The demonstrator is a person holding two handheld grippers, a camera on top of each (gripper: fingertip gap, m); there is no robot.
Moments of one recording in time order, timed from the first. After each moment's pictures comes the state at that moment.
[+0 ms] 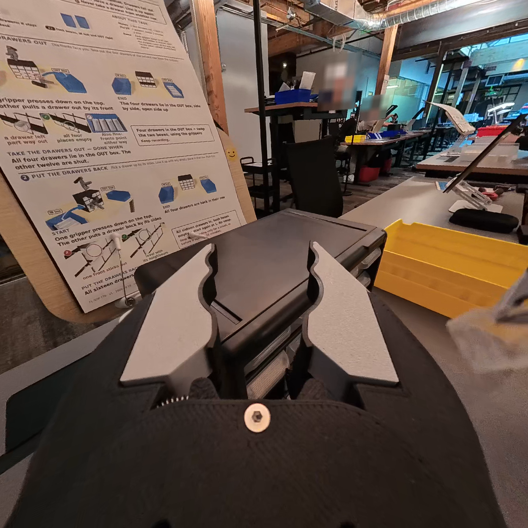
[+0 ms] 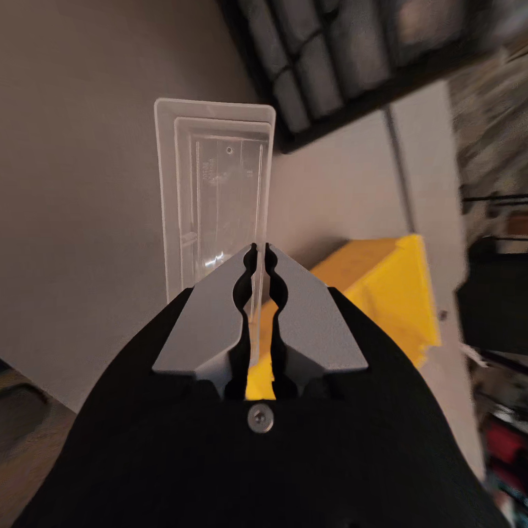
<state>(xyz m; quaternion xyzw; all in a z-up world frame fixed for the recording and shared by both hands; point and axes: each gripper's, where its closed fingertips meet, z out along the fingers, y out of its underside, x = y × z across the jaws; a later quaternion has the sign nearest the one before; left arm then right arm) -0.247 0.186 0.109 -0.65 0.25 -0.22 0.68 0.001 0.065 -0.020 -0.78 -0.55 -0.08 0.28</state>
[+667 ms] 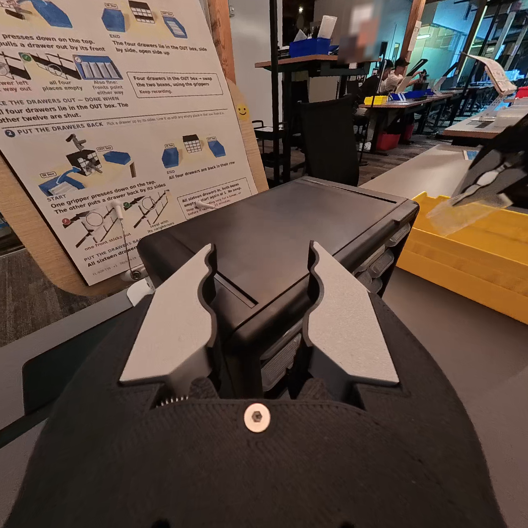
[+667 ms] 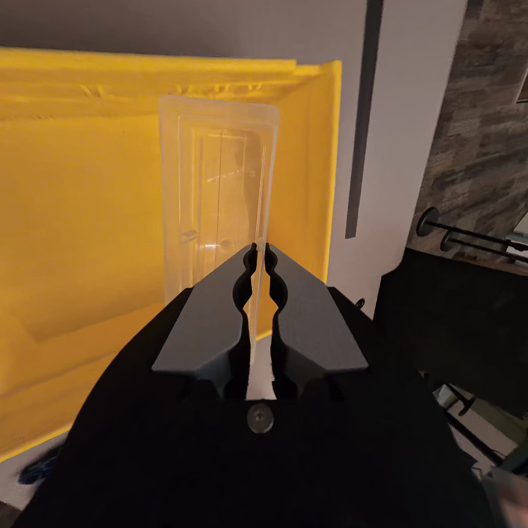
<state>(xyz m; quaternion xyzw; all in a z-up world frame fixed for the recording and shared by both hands) -0.252 0.203 0.082 -0.69 0.25 -0.20 0.64 0.206 0.219 -0.049 -0.68 -0.69 -0.14 0.20</state>
